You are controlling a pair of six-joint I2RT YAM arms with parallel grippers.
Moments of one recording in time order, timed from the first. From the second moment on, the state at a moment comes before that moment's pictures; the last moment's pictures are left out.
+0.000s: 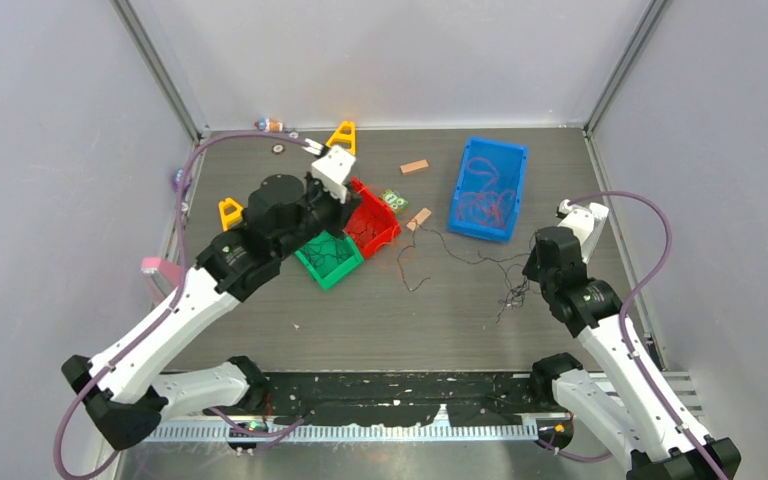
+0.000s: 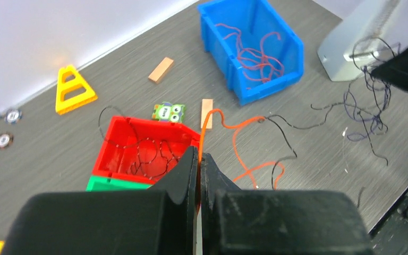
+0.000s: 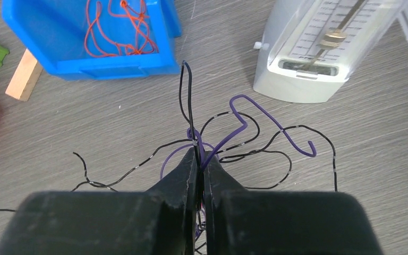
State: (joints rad) left arm -0.79 1.10 1.24 -0.37 -0.08 0.05; right arm 0.29 0.73 0.68 -0.60 0.45 0.47
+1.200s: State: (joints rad) left arm -0.68 1.18 1.23 -0.41 0.37 -0.25; right arm 0.33 0.68 0.61 -0.10 -0.49 0.32
